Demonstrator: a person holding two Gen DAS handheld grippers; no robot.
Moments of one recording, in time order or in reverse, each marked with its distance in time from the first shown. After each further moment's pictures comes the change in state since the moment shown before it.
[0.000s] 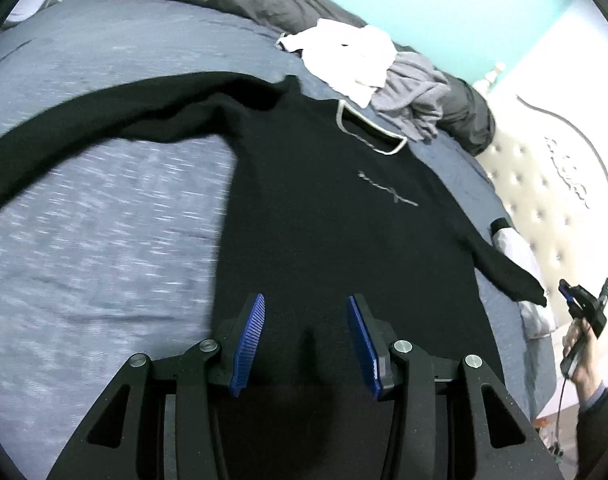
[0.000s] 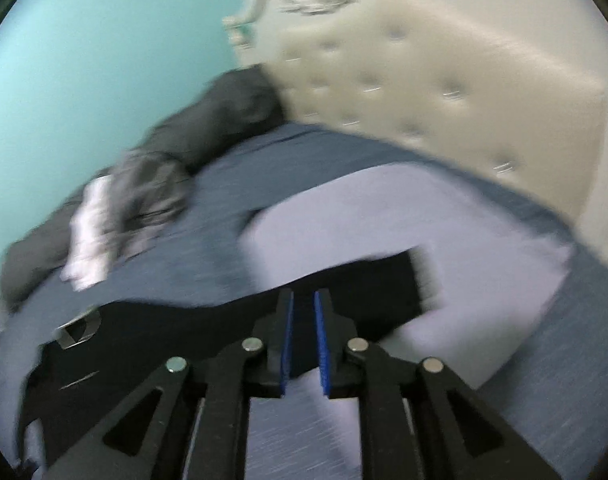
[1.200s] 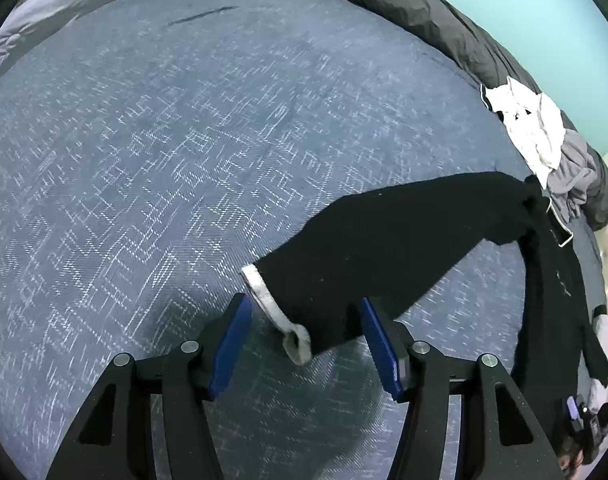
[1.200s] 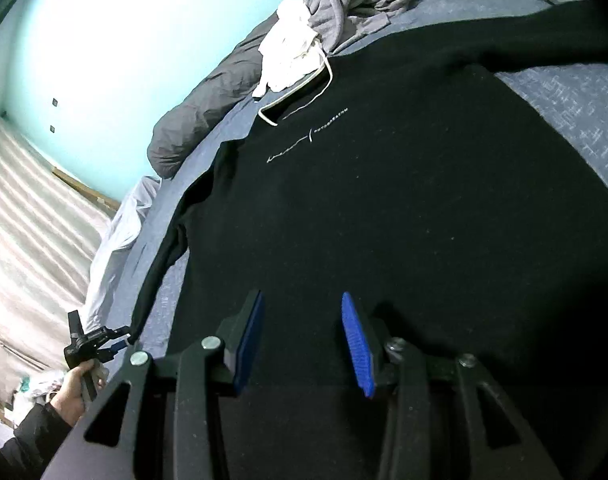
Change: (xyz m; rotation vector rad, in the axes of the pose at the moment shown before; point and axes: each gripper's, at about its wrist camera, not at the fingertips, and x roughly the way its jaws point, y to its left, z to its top) left arm -0.082 0.262 0.055 -0.252 -0.006 0.362; right arm 0.034 0.213 -0.251 -0.073 0.418 0.522
